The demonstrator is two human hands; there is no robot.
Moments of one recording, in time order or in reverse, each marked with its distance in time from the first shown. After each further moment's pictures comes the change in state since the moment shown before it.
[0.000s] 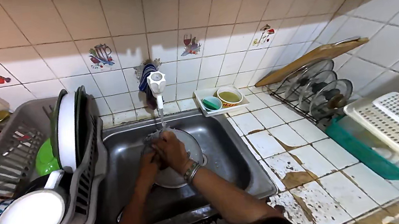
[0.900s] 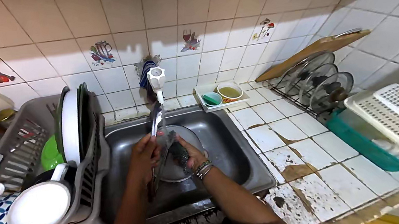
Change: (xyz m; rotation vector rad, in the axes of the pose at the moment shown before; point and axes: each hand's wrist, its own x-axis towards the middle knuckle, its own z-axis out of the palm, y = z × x) left_hand -0.031 0.045 -0.017 -0.588 -0.034 0.202; right_hand -0.028 0.023 -0.015 1.491 -0.162 1.333
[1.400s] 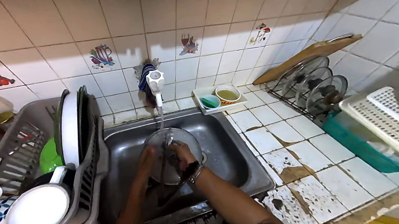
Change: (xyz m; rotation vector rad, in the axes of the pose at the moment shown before) left_hand 0.014 -0.070 -0.035 0.353 0.028 -0.087; right_hand 0.011 0.013 0.016 -0.348 0.129 -0.331
